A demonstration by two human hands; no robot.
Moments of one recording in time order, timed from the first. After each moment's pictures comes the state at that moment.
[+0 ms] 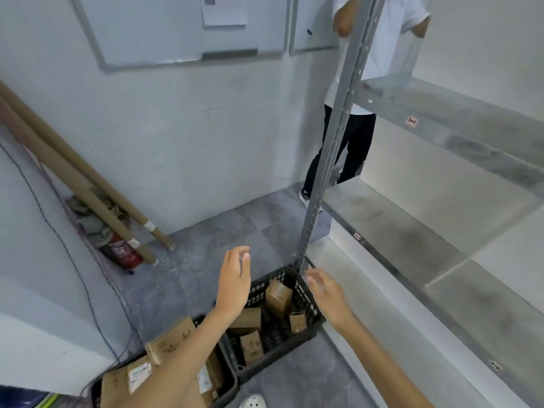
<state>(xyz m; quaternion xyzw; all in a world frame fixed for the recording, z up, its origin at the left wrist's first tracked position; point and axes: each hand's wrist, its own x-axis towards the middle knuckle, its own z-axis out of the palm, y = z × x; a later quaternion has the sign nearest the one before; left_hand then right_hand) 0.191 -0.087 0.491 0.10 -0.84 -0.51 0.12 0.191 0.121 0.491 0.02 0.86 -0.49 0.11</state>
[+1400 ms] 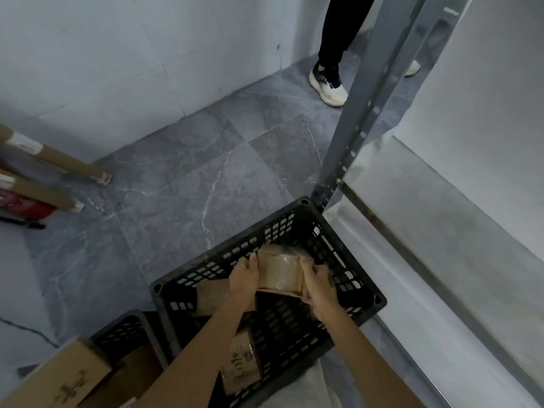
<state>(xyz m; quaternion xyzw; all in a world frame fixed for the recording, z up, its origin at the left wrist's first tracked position) -0.049 -0.045 -0.084 0.34 -0.78 -0.48 -0.22 -0.041 0.107 -0.096 0.37 0.66 -0.59 0.27</state>
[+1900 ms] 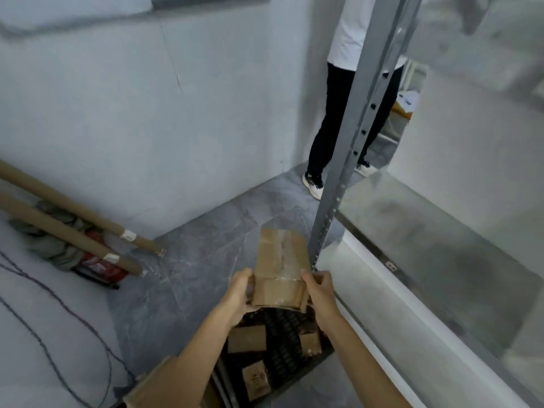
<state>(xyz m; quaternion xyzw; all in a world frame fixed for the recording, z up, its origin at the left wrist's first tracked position) -0.016 -0.079 0.386 0.37 -0.56 -0.71 -0.22 -0.015 0.091 0.367 0.26 0.68 -0.67 0.15</state>
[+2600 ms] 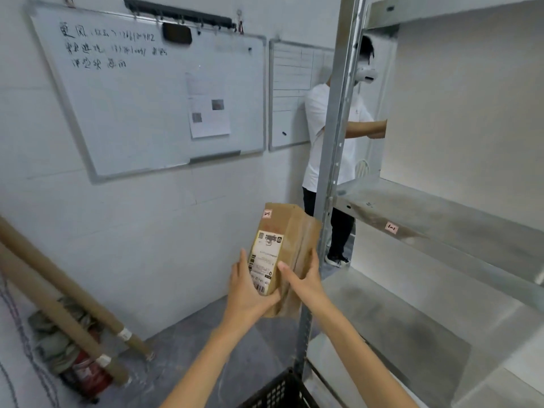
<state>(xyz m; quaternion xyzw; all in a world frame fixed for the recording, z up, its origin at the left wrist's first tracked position) 0.023 -0.078 0.633 0.01 -0.88 -0.47 0.12 0.011 0.064 0.656 0.03 0.75 -0.66 0.01</state>
